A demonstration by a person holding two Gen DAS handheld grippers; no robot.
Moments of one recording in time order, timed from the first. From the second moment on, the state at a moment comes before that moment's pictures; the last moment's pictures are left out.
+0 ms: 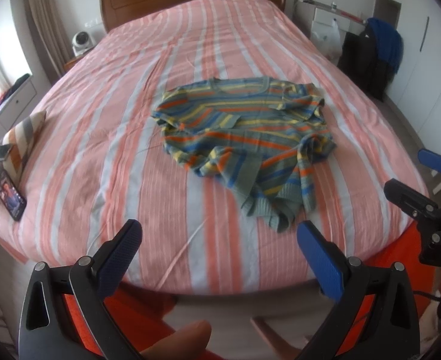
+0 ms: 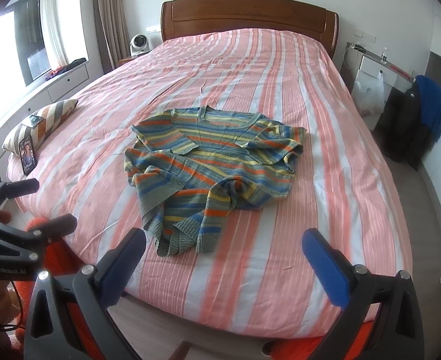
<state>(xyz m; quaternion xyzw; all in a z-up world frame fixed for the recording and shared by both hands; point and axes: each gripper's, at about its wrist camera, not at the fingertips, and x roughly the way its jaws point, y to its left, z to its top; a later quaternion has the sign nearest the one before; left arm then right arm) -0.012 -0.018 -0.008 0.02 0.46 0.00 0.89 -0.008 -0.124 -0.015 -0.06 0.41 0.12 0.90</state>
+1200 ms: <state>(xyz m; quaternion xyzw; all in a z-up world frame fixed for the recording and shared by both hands) -0.007 -0.018 -0.012 0.01 0.47 -0.01 0.88 -0.001 -0.127 -0.021 -0.05 0.42 0.10 0.90</state>
